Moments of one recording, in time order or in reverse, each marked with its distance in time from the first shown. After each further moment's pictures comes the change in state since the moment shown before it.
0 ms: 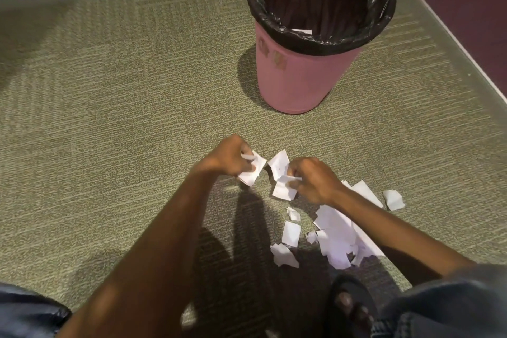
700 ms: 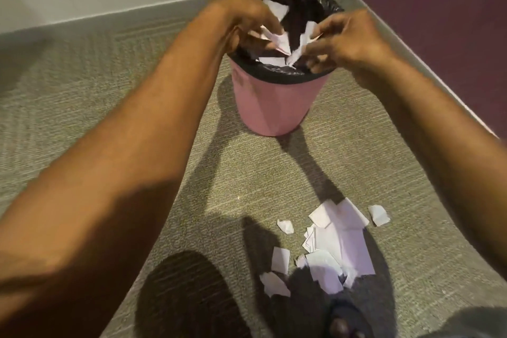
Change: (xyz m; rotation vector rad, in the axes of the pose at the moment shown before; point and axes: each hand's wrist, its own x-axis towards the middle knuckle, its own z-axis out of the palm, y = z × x) left_hand 0.033 0.221 -0.136 -0.418 0.341 0.134; right_hand 0.034 -0.049 -0.245 0.660 0.565 0.062
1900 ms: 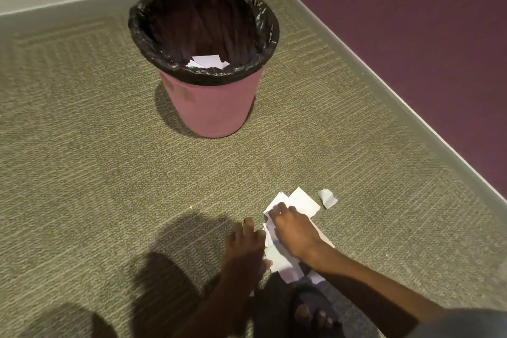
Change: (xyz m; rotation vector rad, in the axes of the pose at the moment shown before) left_hand -0.182 -0.299 0.205 1.112 -0.536 0.107; right_hand -0.203 0.237 0.061 -1.079 -0.492 0.074
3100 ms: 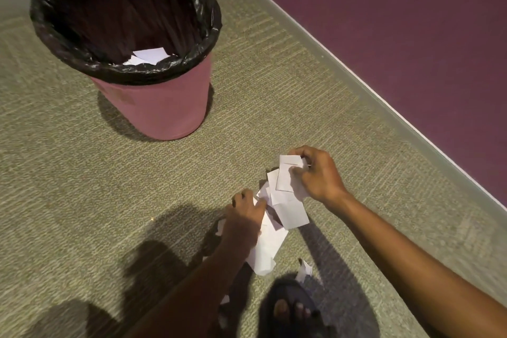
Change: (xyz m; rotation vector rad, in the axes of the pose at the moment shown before) left_hand 0.082 0.040 -0.024 0.172 0.272 0.198; right_hand -0.008 0.103 -0.076 0.970 0.485 0.410
